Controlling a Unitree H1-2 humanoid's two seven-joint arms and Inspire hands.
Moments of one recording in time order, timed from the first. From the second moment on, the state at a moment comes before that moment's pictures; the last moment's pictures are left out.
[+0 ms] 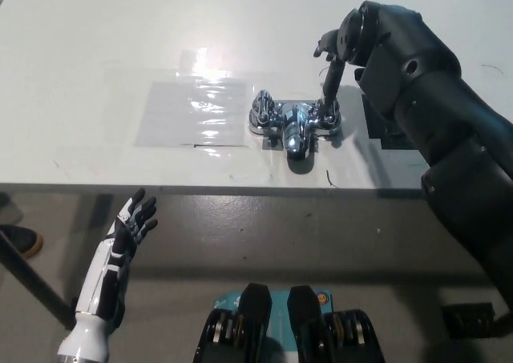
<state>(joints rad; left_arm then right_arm) 0.01 0.11 0.01 -0.15 -0.03 -0.13 -0.09 -1.48 -0.06 0.61 1.44 -0.49 0.33 0.50</state>
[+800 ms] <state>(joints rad) 0.01 0.11 0.01 -0.16 -0.03 -0.13 -0.09 -1.44 -0.03 0.57 1.45 -0.49 0.39 0.41</state>
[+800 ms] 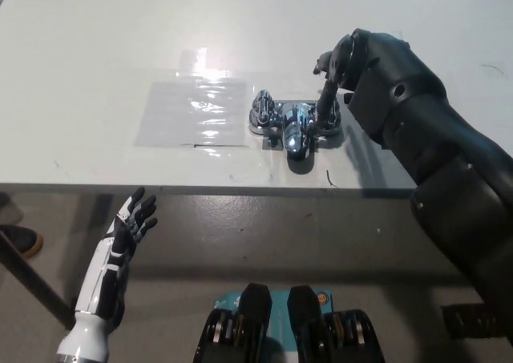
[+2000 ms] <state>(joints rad) -0.01 0.11 0.02 -0.16 -0.04 -0.13 -0.09 -1.42 -0.11 0.68 1.45 -0.53 0.40 0.39</state>
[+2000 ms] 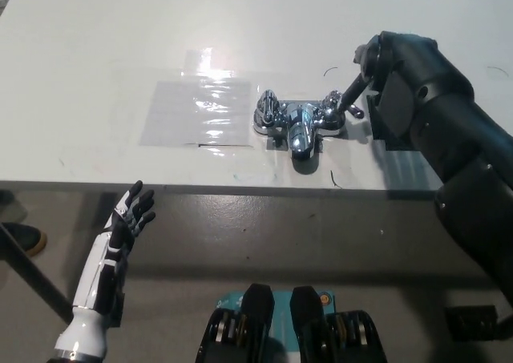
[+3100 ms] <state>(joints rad) -0.01 0.11 0.02 -0.17 -0.04 -0.12 -0.09 -1.37 -0.12 0.67 1.45 -0.54 0.39 0.21</state>
